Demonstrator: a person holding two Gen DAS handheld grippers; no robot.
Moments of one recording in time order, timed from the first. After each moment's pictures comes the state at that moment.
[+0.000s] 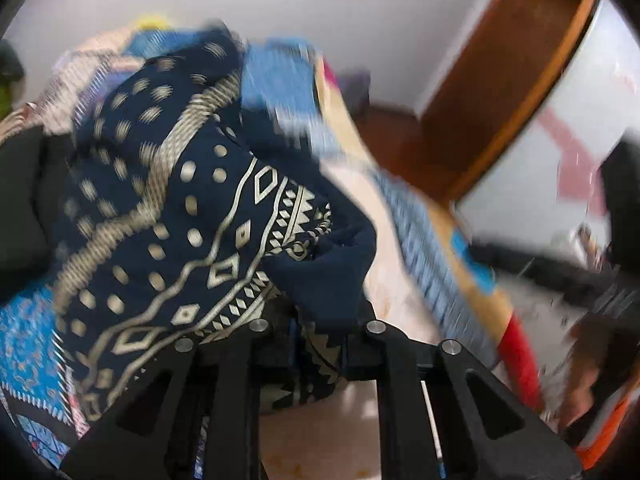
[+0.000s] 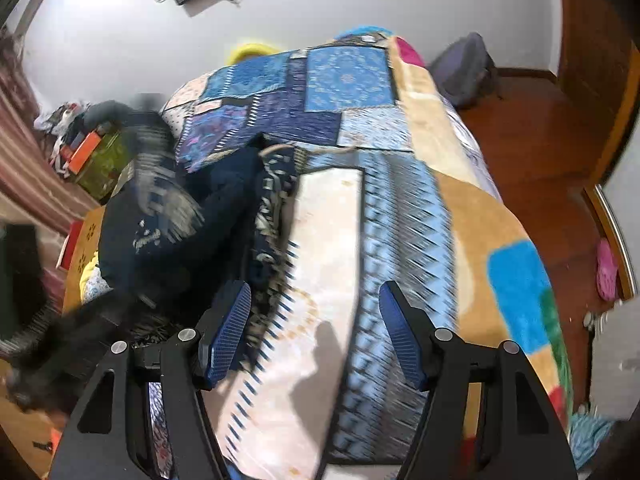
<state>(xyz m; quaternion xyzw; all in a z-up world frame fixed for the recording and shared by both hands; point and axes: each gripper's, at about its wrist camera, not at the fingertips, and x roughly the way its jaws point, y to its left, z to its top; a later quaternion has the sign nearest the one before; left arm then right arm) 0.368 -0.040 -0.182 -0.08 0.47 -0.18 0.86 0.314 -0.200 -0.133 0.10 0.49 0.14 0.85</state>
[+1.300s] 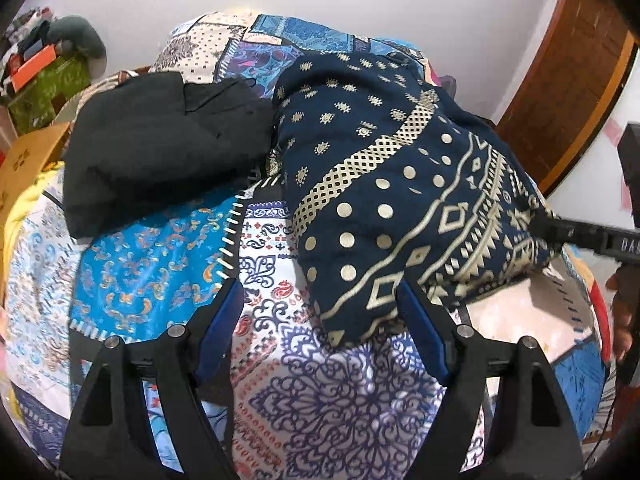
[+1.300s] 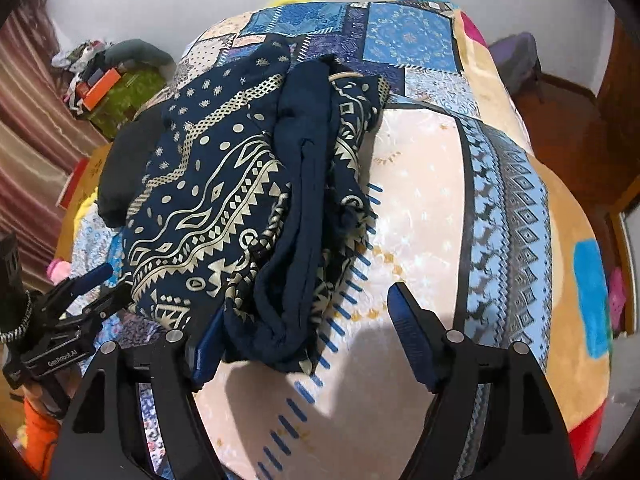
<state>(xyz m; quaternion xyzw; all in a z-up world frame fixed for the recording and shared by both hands) 0.293 0.096 -0.201 -0.06 0.46 -0.03 0.89 0.305 -0.139 -0.171 0.04 0.53 0.20 0.82</state>
